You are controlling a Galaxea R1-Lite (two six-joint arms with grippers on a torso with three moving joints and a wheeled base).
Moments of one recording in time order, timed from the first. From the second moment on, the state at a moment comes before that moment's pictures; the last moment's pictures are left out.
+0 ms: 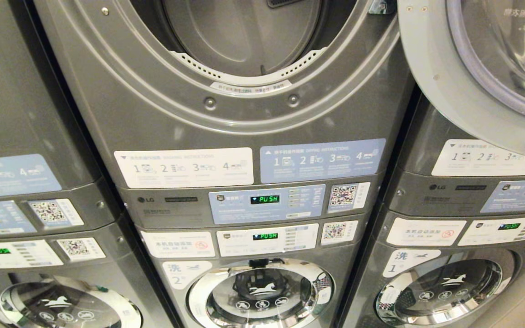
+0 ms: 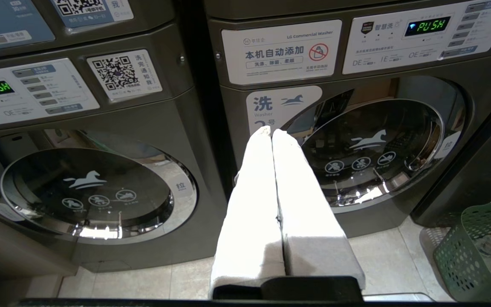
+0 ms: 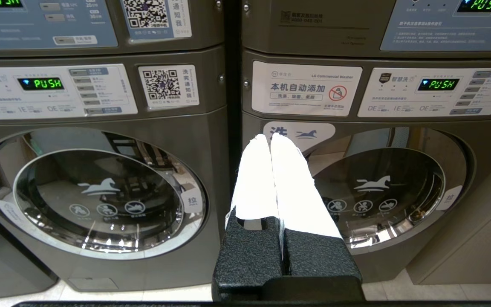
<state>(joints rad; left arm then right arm) 0.00 0.00 -0.10 0.27 -0.01 0.12 0.00 0.00 0.00 0.00 0.00 -0.01</state>
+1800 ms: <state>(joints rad) 0.01 0.00 0.00 0.00 0.00 0.04 0.00 0.00 0.00 0.00 0.00 0.00</state>
